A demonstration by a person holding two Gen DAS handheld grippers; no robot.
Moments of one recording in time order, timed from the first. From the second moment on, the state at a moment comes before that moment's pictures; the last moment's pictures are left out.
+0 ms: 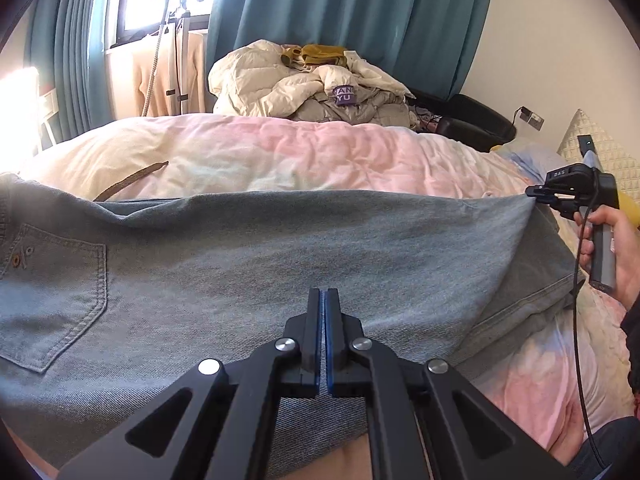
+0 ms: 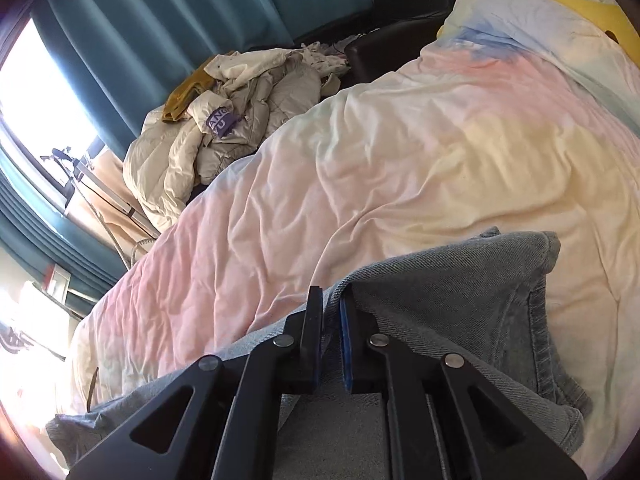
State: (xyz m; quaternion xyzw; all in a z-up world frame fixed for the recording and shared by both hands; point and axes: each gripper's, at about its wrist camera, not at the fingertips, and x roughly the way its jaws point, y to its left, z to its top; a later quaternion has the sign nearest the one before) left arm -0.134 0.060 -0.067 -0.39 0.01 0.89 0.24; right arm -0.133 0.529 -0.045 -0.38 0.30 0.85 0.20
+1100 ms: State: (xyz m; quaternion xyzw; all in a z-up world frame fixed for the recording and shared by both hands) left arm -0.031 0.087 -0.006 -0.36 0.05 0.90 0.23; right arm -0.017 0.500 -0.084 -0.43 0.34 0.81 0.22
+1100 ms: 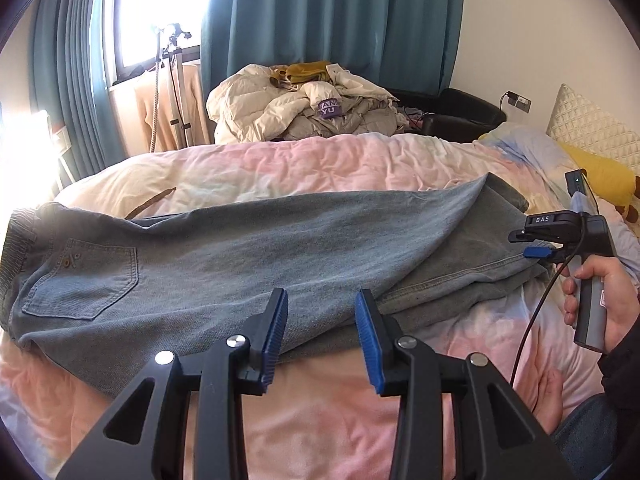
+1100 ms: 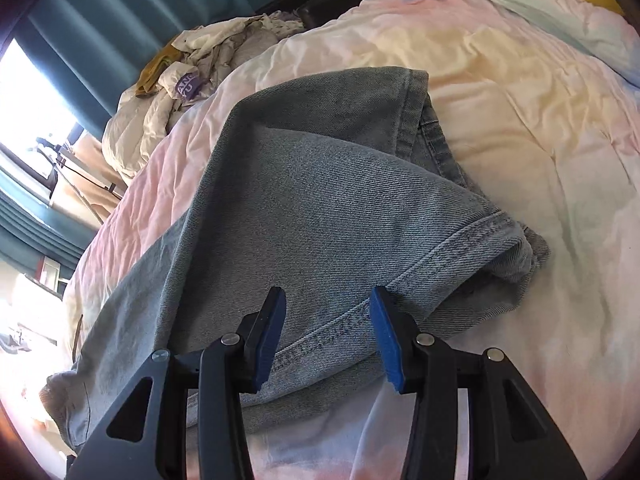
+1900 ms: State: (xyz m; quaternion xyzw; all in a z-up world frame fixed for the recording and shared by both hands) left arm -0.030 0.078 0.018 -0.44 -0.05 0.85 0.28; right arm 0.030 0.527 -0.076 -0.34 0.43 0.78 0.32
